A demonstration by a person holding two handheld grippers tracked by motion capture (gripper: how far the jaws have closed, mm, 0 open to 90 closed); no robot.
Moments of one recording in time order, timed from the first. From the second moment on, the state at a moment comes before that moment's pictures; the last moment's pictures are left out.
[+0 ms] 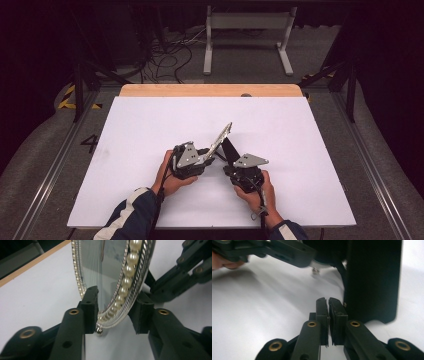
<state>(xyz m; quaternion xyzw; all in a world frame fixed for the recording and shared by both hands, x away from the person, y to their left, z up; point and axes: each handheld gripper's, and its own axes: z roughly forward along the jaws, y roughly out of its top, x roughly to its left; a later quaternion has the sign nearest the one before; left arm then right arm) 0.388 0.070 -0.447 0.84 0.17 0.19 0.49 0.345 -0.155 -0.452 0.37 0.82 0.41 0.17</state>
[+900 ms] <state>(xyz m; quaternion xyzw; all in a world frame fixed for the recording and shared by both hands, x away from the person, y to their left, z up) 0.378 0.074 -0.439 0.84 0.16 0.18 0.49 0.347 -0.157 -0.454 0.39 0.81 0.40 0.18</state>
